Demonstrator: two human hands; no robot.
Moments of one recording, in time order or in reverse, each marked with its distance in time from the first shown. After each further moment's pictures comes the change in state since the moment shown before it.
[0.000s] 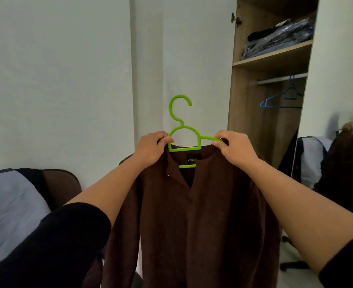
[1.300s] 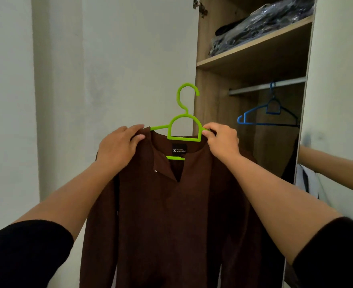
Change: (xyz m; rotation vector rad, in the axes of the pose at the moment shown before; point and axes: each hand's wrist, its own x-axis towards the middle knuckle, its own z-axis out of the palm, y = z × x) left_hand 0.272 -0.040 0.212 0.345 0.299 0.206; right_hand 0.250 0.236 0.052 0.060 0.264 0.151
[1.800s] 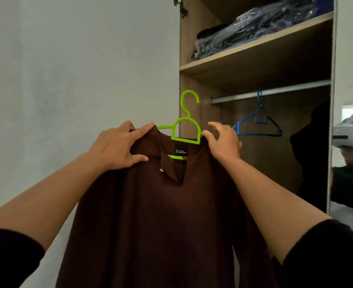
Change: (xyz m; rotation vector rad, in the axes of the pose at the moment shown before) left_hand 0.113 -0.040 0.086 0.150 -0.189 0.384; right_hand 0.090 0.043 0.062 -0.130 0.205 0.143
